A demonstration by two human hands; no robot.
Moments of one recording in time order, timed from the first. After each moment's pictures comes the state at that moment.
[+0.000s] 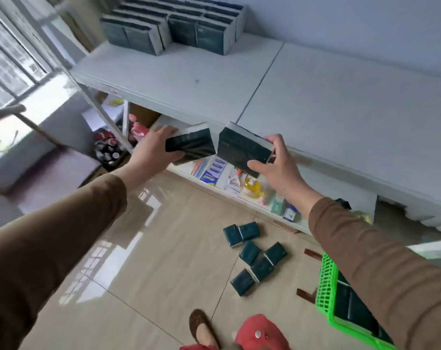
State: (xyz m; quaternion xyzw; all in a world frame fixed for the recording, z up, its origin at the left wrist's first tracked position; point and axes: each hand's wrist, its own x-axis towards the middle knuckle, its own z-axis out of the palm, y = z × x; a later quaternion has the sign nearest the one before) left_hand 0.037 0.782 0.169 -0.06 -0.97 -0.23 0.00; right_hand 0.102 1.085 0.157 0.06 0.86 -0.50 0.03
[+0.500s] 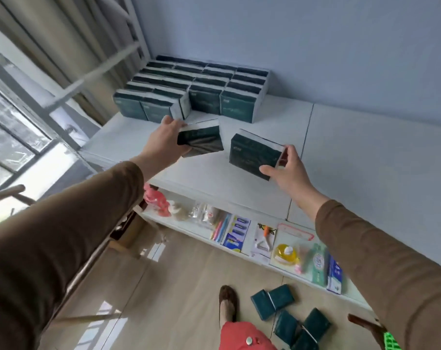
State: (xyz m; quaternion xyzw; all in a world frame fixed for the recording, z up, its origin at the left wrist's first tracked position) left_hand -0.269 0.713 0.214 -0.13 -0.98 -0.17 0.04; right_hand -0.171 1.009 0.156 0.12 0.82 -0.56 -0.04
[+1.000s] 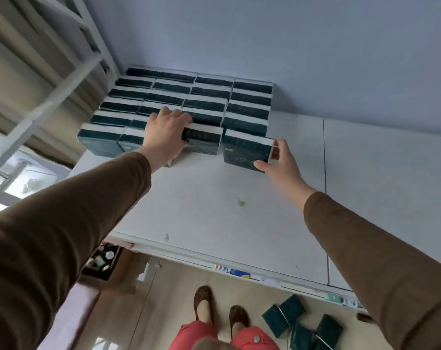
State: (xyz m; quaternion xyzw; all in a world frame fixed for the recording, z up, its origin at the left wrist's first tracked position) left_hand -0.481 0.723 0.196 -0.26 -0.96 0.00 0.09; right_hand -0.343 0.988 0.132 0.18 0.83 -0.53 -0.07
